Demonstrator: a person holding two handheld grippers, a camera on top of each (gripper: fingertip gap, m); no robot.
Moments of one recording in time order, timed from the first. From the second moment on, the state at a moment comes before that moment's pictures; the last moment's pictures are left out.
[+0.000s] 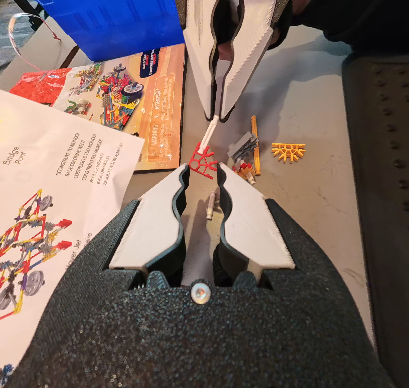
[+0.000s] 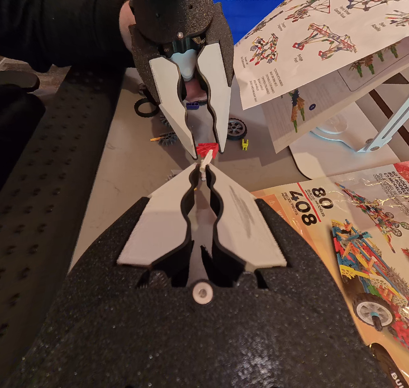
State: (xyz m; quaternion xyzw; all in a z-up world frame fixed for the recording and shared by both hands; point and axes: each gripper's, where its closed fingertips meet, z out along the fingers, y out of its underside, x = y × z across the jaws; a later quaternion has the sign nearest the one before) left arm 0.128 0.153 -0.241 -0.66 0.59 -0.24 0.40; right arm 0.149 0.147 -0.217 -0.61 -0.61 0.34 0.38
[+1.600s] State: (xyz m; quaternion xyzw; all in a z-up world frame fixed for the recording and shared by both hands) left arm 0.133 0.102 -0.238 -0.63 0.63 -0.26 0.36; right arm 0.150 0.110 -0.222 -0.57 -0.65 0.38 0.32
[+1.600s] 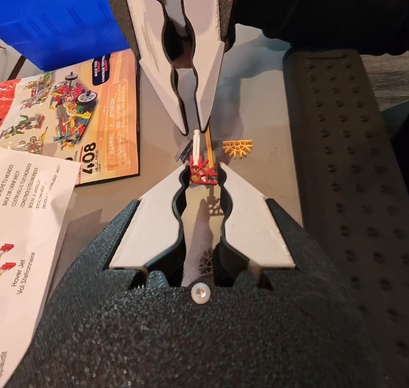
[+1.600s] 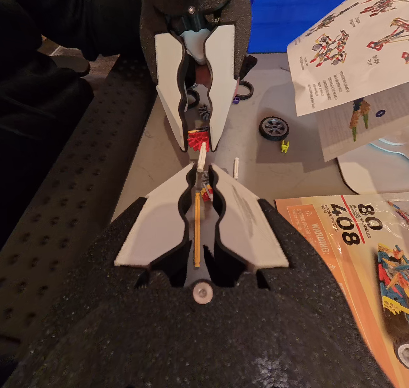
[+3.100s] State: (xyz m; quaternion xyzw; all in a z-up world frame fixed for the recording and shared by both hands) left arm 0.130 0.109 -0.243 -0.67 0.62 -0.17 0.38; right arm 0.155 0.124 -0.238 -0.61 -0.63 0.38 0.29
